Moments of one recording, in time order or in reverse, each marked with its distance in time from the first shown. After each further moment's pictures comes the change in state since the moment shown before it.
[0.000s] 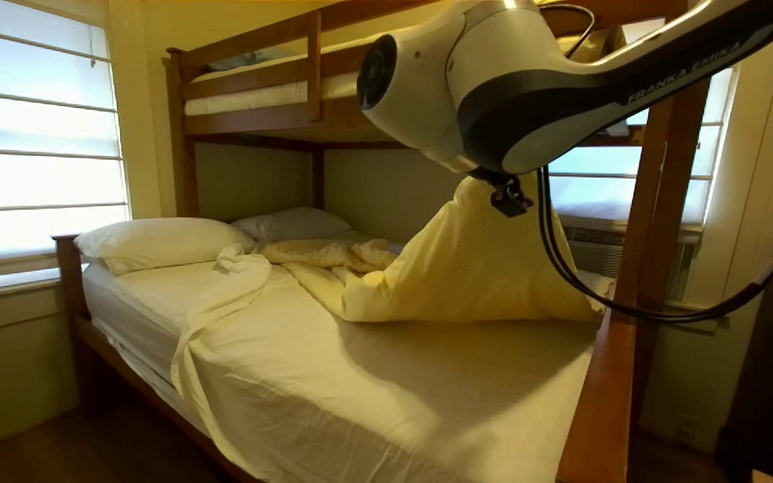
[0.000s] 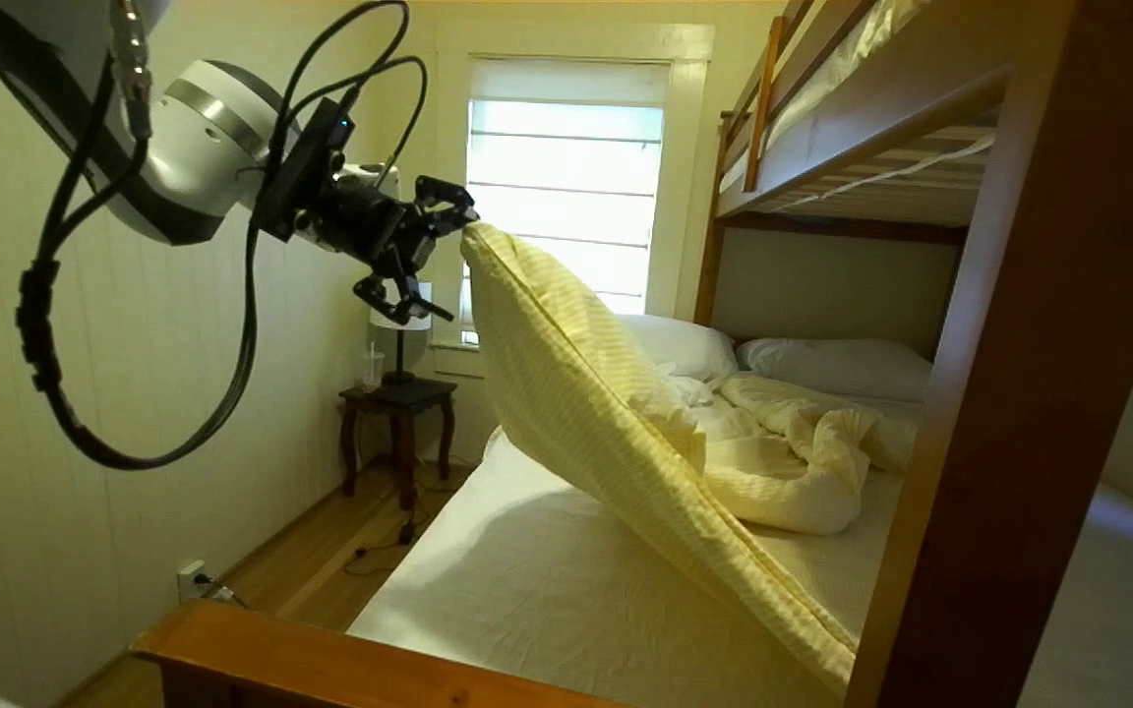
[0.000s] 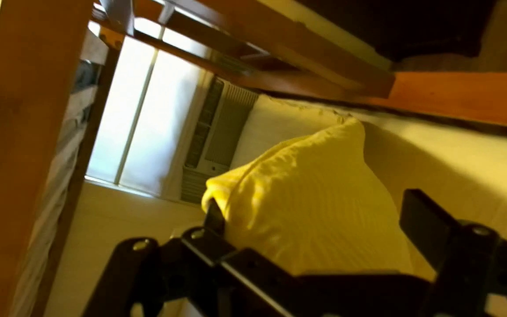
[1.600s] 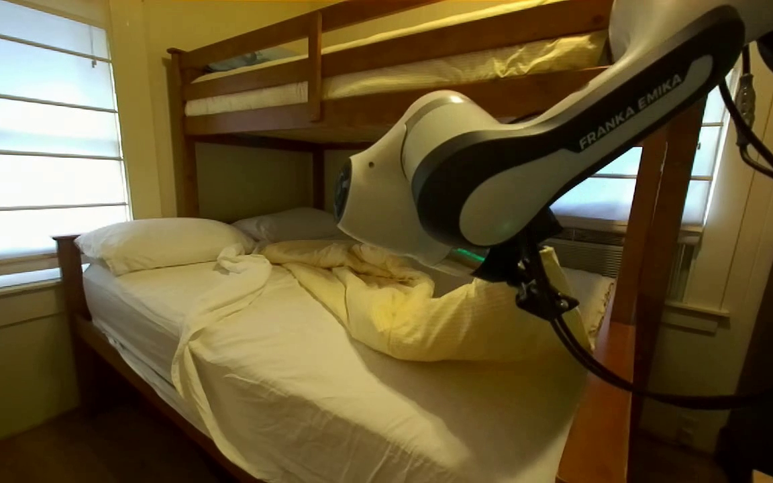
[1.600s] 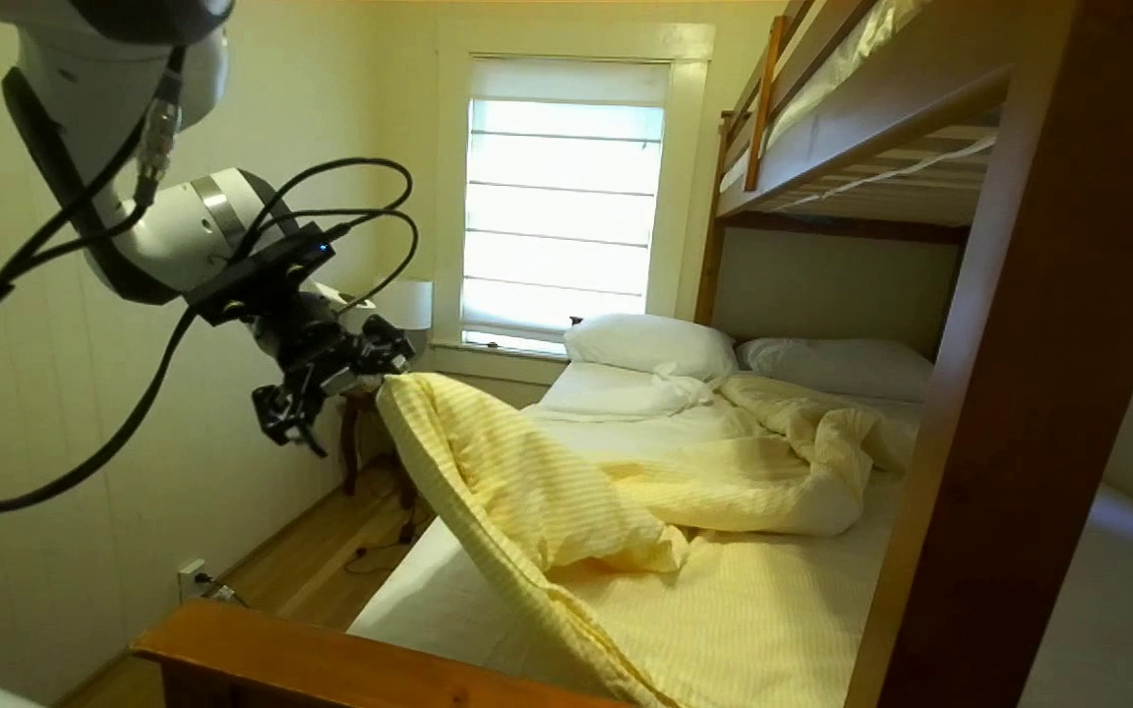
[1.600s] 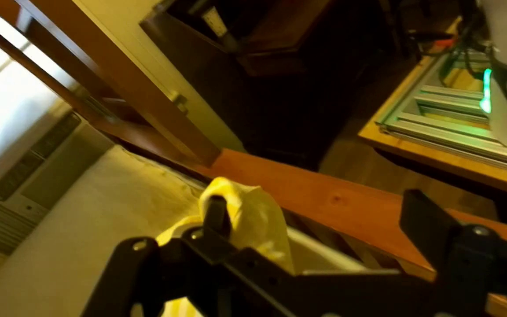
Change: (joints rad) arm 0.030 0.191 0.016 -0.011 0.425 -0.090 -0.015
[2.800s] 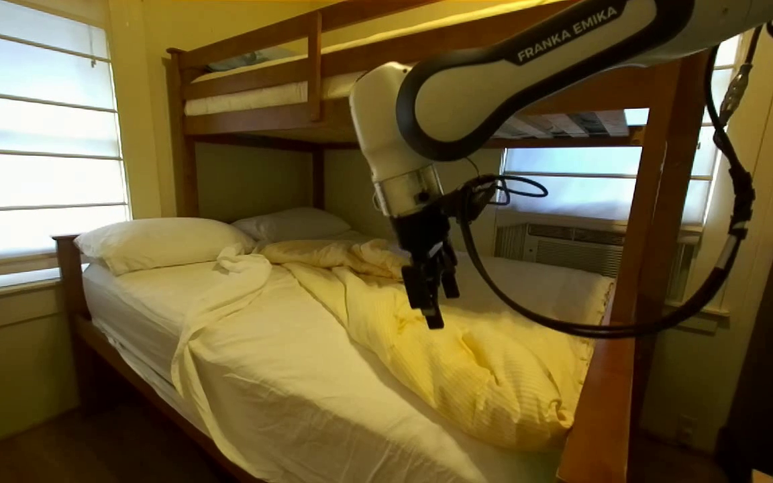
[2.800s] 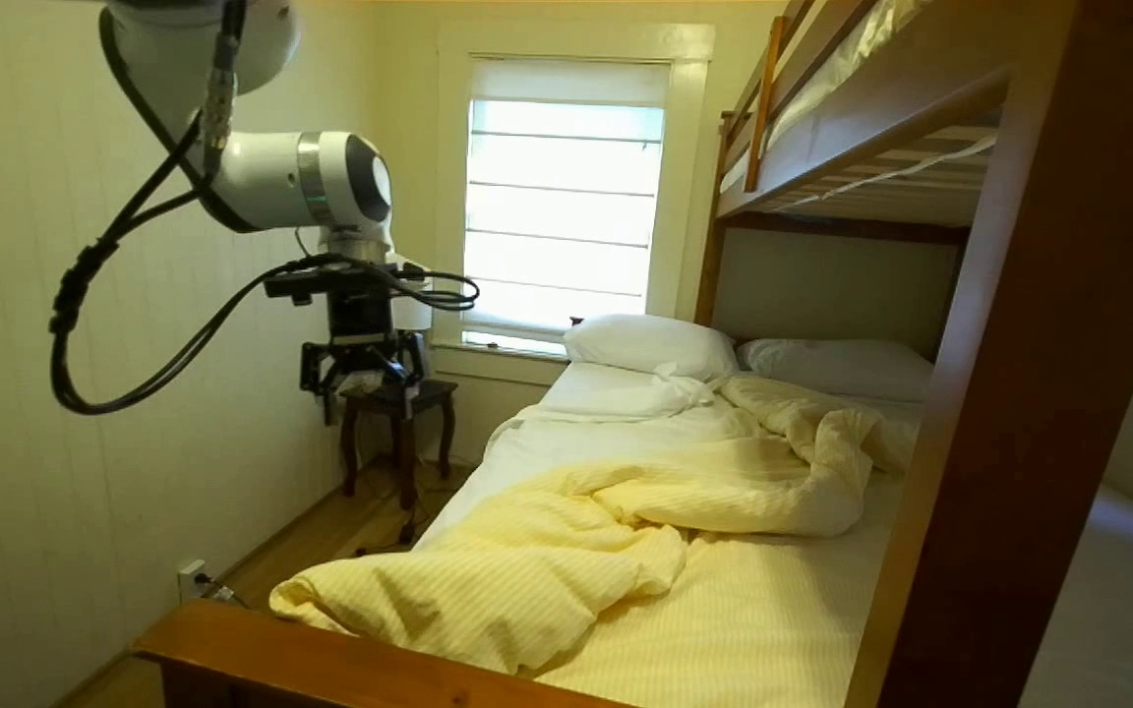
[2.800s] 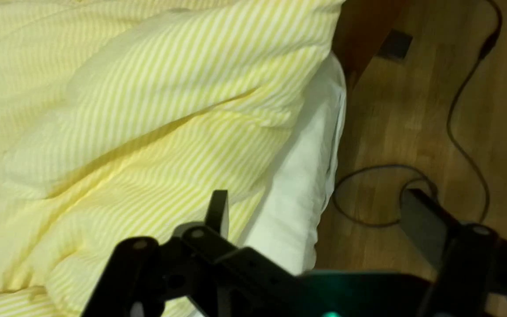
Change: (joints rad) arm -0.096 -0.060 -0.121 0.074 0.418 0.666 0.010
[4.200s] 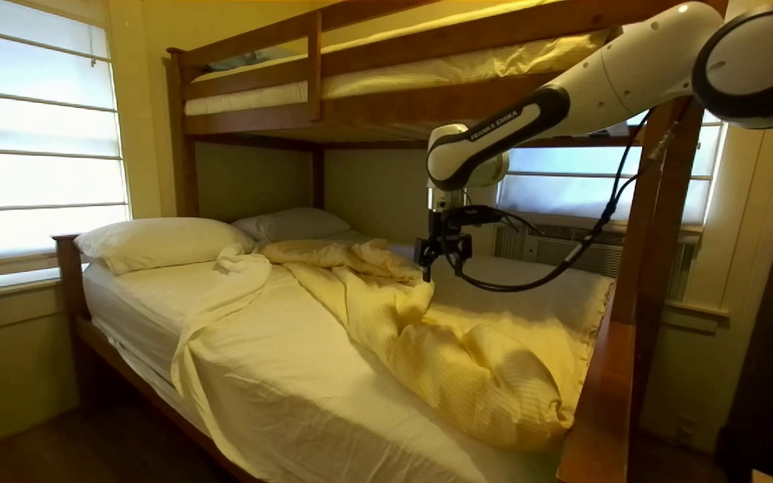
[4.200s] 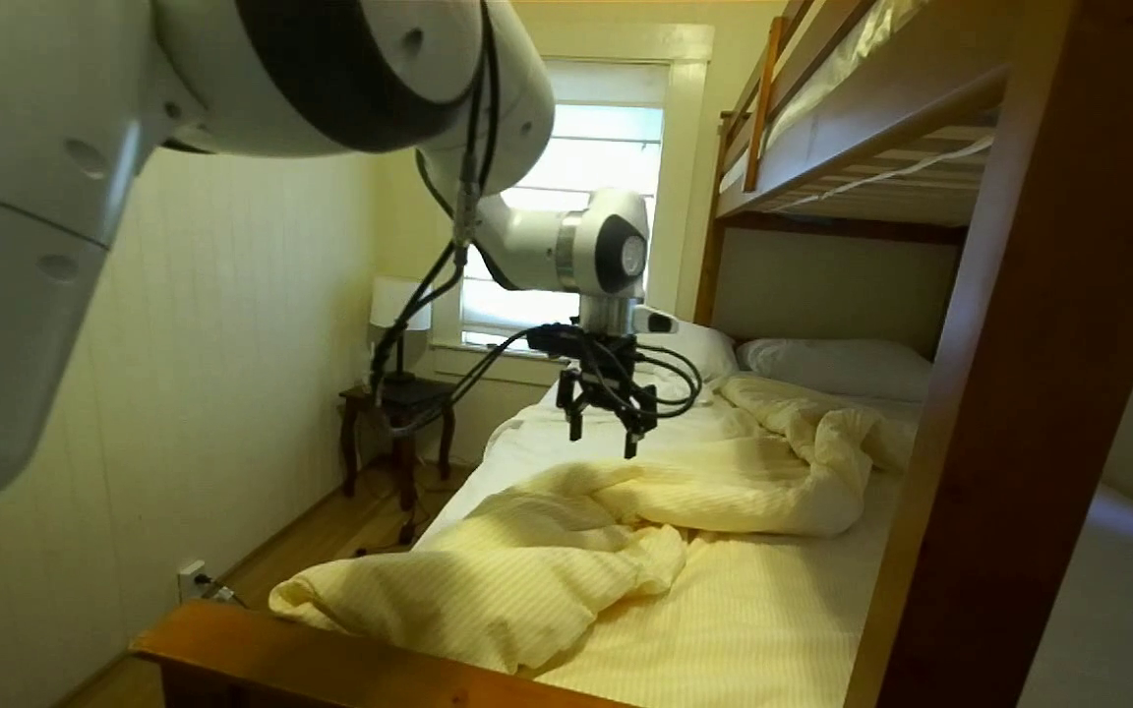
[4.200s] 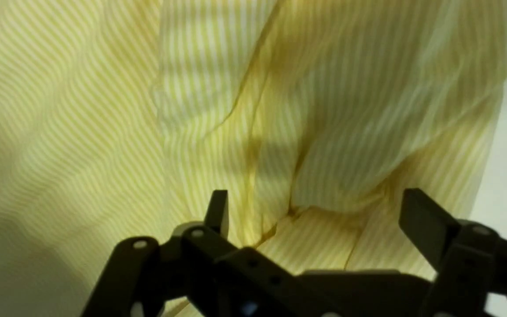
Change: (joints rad) arm -0.283 0.282 -0.262 0.268 0.161 0.327 0.053
